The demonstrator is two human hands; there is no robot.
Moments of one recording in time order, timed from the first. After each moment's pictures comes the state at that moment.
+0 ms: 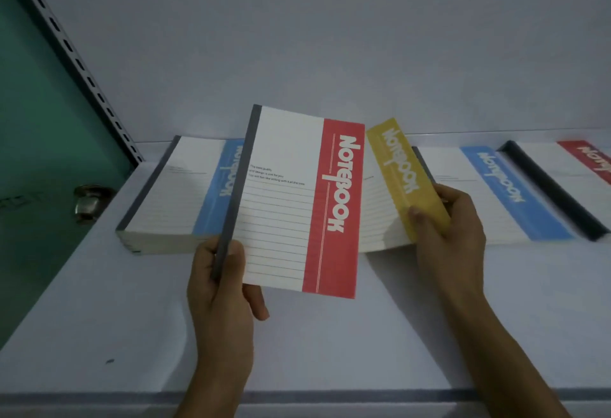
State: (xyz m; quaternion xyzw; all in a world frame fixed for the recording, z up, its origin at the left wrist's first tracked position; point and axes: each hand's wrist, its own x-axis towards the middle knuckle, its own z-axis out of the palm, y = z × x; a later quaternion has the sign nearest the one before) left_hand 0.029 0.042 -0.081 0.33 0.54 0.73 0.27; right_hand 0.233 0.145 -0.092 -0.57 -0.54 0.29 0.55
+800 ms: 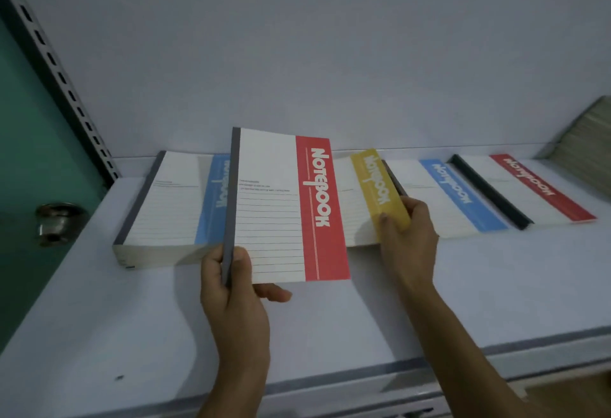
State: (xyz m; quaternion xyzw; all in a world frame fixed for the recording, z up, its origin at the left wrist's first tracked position) left_hand 0.030 0.041 -0.083 0.29 0.52 0.74 0.30; right_hand 0.203 0.136 -0.088 -0.68 -0.50 0.19 0.51
